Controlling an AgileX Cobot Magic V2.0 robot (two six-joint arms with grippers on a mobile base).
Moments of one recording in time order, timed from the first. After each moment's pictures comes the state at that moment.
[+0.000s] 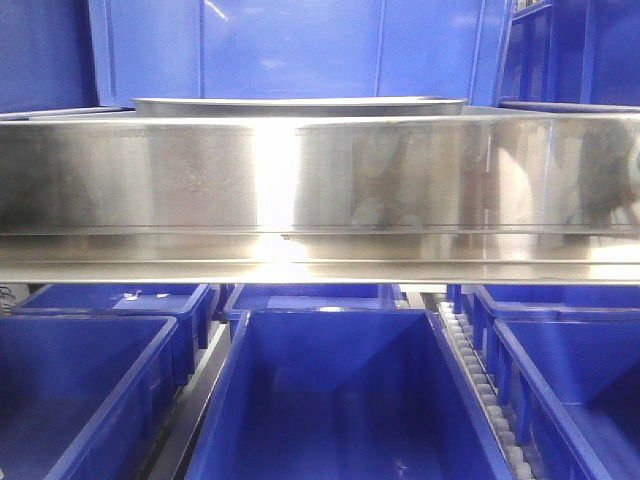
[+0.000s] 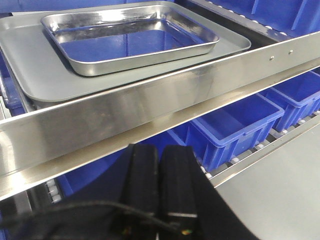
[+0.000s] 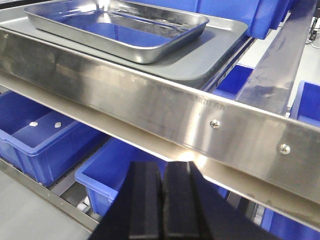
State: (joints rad) left arm -0.78 0.49 -0.57 0.07 0.51 -0.21; right arm 0.55 0.31 -0.31 -0.12 0.39 0.20
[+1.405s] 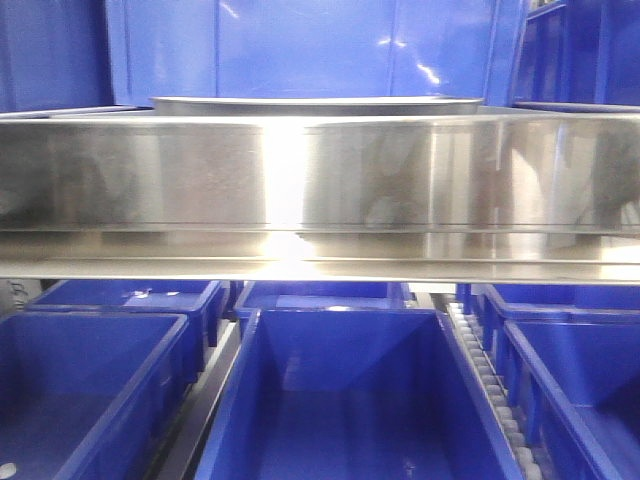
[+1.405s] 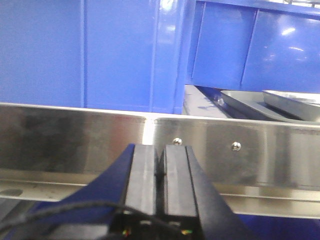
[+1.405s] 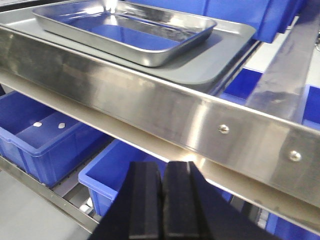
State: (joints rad) left arm -0.08 -0.01 0.03 0.04 -0.01 -0.04; right arm 0.55 0.31 -0.31 -0.12 0.38 0.20
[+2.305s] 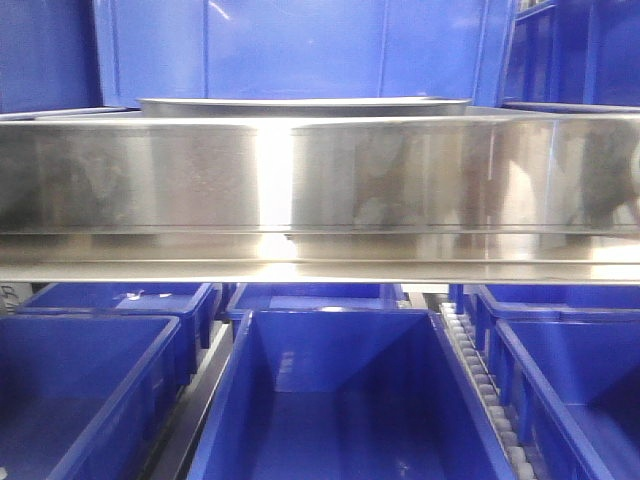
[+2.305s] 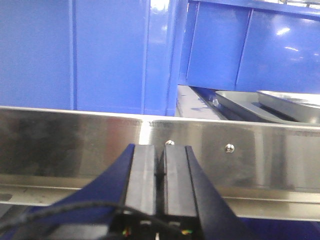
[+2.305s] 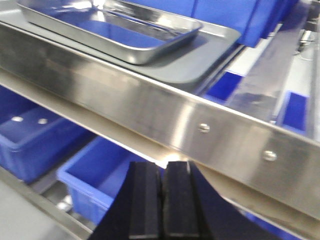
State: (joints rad) left arm -0.08 -0.01 0.03 0.04 -0.01 -0.04; right arm 0.51 0.31 -0.31 -0.18 0.38 0.17
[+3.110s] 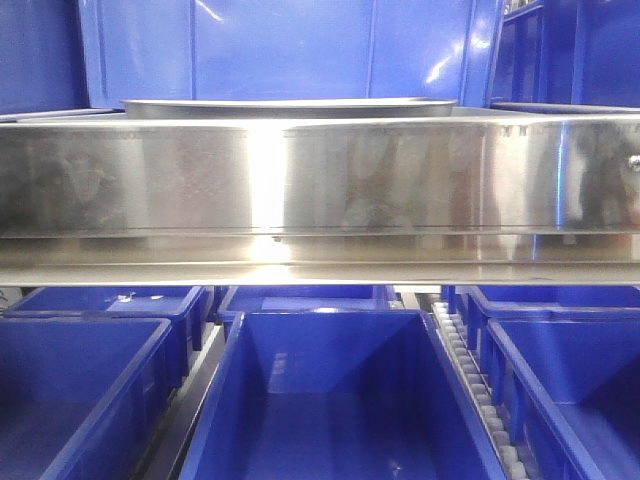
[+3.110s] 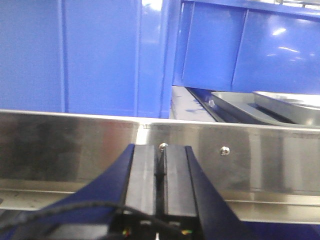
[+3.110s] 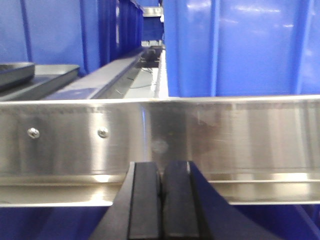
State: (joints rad) left arm -0.08 -0.01 0.03 0.04 -0.02 -0.04; right arm -0.02 -0.01 0.03 0.02 0.09 0.07
